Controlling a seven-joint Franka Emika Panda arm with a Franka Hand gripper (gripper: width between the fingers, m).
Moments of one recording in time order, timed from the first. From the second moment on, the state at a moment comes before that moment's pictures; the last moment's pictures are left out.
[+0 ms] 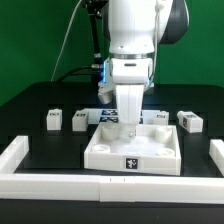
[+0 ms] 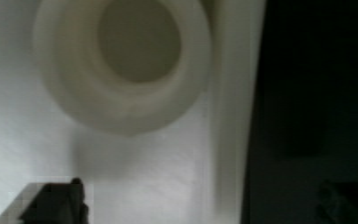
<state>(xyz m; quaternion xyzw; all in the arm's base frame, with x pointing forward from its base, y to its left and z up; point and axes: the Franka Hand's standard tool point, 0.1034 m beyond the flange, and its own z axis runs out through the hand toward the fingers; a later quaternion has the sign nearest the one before) 0.426 -0.004 0.009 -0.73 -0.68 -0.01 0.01</state>
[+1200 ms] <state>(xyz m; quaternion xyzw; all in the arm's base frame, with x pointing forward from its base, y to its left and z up) 0.424 -0.006 0.007 -0.75 -0.67 -0.01 0.01</state>
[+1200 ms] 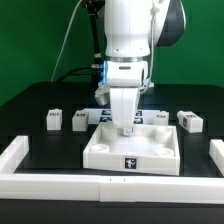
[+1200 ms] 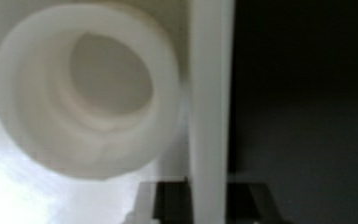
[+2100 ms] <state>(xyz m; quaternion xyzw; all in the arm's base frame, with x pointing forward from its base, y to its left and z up) 0.469 0.036 0.008 -0.71 -0.71 -0.03 0.00</state>
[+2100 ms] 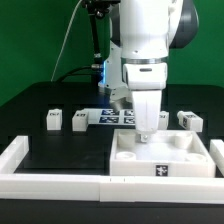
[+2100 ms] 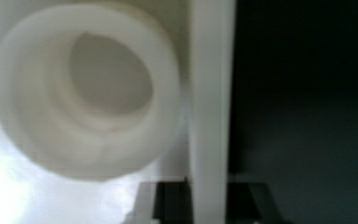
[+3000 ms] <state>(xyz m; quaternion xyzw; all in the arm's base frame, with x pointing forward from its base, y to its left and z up) 0.489 0.043 0.008 -0.72 -0.69 -0.03 0.00</state>
